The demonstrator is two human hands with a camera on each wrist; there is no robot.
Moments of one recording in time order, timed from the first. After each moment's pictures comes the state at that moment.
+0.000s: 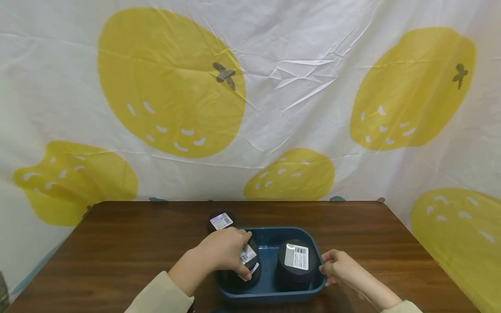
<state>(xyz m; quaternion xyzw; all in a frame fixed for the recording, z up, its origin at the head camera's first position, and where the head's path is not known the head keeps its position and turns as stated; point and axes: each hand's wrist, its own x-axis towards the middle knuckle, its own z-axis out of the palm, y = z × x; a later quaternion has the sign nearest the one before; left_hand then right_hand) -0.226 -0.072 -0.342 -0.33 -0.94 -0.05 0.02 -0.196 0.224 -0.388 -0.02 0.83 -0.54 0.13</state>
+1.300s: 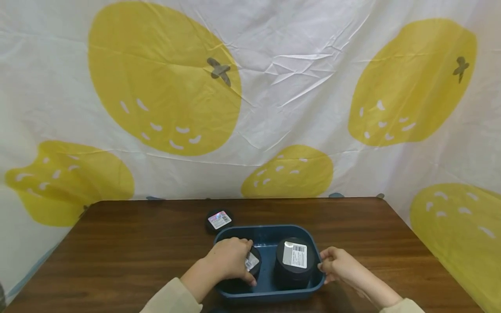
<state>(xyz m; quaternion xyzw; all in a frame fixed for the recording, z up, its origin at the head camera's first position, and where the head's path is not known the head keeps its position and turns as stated) -0.230 -0.055 -0.382 -0.31 -0.95 -0.05 0.03 -0.197 0.228 -0.388 -0.04 0.82 -0.55 0.14</state>
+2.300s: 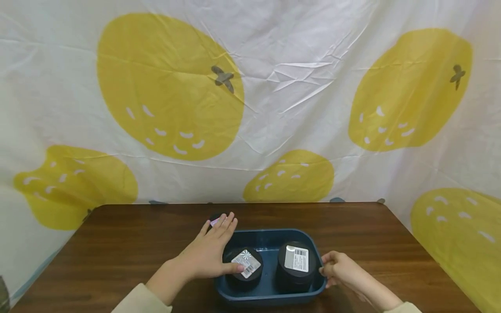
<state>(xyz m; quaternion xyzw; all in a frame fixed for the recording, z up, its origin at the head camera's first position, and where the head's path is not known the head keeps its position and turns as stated) -0.227 -0.110 -0.368 -0.30 -0.94 -0.13 0.04 -0.196 0.225 -0.388 -0.02 0.83 -0.55 0.13</state>
